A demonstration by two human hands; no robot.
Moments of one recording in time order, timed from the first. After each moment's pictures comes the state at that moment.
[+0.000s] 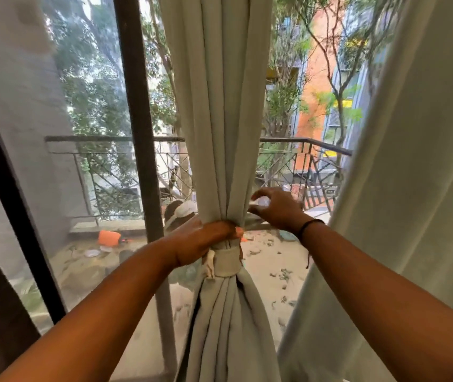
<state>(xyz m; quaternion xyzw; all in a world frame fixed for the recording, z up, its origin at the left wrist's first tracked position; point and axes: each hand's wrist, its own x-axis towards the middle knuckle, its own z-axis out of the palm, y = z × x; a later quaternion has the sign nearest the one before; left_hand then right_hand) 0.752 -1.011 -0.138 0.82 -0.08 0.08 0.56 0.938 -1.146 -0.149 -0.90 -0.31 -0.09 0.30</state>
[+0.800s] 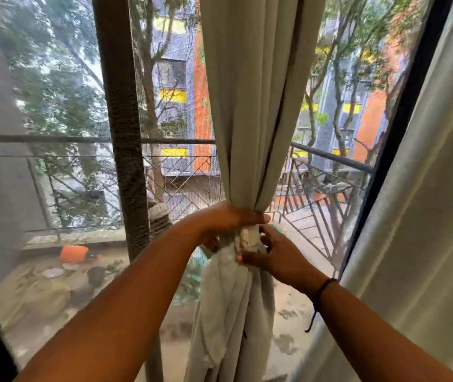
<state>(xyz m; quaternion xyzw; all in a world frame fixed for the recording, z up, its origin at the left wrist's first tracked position) 0.894 -0.936 -0.116 0.87 0.04 -0.04 0.48 0.949 -1.086 -0.202 -0.80 -0.31 0.03 0.51</state>
